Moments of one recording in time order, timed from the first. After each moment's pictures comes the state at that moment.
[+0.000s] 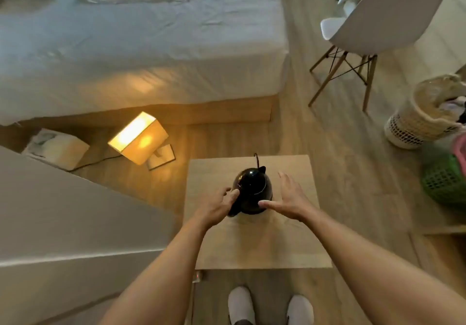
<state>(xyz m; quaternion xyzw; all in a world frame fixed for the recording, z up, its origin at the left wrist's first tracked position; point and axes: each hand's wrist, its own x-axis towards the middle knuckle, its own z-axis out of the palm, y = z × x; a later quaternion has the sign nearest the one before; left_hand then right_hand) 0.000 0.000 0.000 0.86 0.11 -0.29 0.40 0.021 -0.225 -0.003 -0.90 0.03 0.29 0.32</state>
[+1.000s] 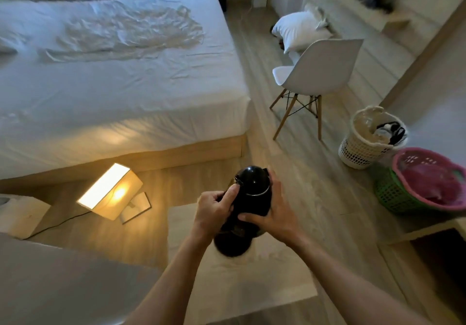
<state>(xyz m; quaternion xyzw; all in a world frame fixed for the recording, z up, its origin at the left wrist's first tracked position) 0.044 -0.037 0.107 0.76 0.04 -0.11 0.64 0.020 -0.216 0.081 -0.85 0.02 0.06 0.52</state>
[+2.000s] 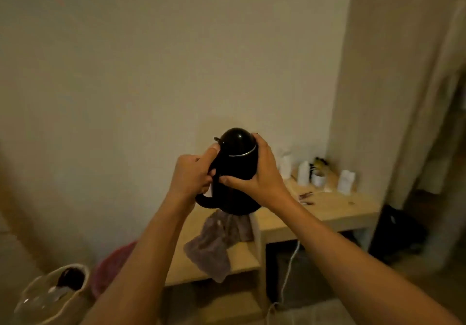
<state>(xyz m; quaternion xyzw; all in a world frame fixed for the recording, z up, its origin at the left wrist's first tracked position) -0.313 -0.566 0.525 0.48 -0.55 -0.38 0.57 -0.478 -0.586 0.486 -0.71 0.46 -0.51 0.18</state>
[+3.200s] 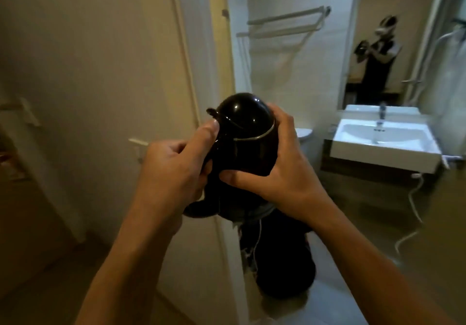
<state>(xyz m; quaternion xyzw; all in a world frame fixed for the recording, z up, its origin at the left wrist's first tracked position) -0.709 -0.053 0.579 -0.41 -0.59 -0.68 -0.14 -0.602 0.085 0.531 0.12 0.81 -0.34 -0.46</state>
